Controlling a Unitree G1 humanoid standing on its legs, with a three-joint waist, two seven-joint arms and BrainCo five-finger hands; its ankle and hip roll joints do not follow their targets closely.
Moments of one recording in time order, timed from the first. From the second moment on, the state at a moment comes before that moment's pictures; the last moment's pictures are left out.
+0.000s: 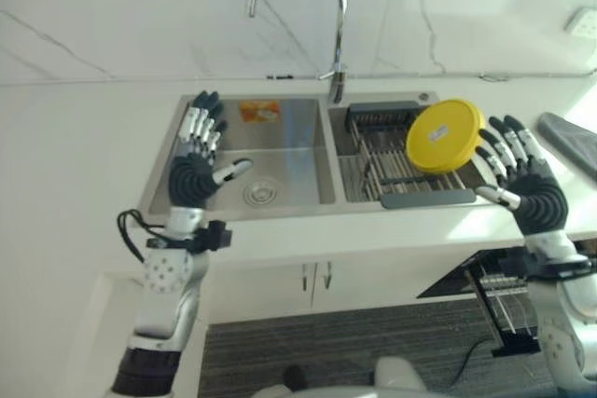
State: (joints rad) left arm -0.02 0.41 0.02 -0.27 -0.37 -0.31 0.04; right arm 0.14 -0.45 -0.19 -0.40 0.52 -0.12 0.16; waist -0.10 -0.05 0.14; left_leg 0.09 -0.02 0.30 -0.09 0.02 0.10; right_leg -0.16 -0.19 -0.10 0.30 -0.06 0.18
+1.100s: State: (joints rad) left arm -0.02 0.37 -0.04 -0.30 -0.37 -0.33 0.06; right arm 0.06 -0.45 -0.20 -0.36 0.57 -0.02 -0.01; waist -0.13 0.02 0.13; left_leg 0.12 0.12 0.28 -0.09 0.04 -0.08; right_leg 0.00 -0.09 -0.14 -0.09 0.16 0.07
